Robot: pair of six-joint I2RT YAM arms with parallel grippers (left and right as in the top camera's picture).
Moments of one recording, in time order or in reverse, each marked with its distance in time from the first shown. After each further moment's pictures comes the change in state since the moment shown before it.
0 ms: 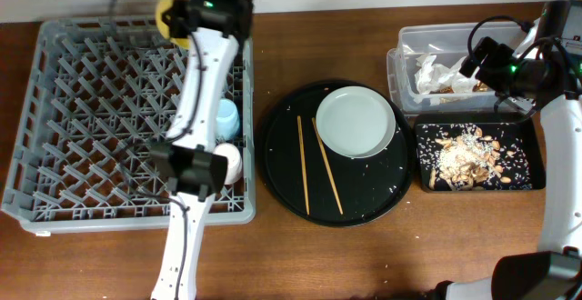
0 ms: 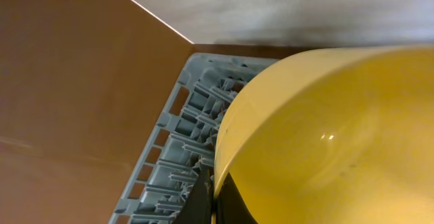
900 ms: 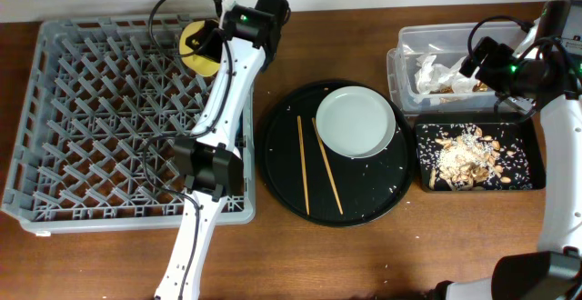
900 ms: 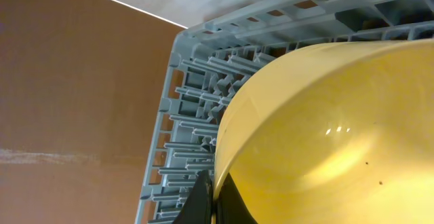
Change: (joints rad) left arm -0.071 0.086 -0.005 -0.180 -0.029 -0.014; right arm 0.000 0.000 0.000 0.000 0.000 0.001
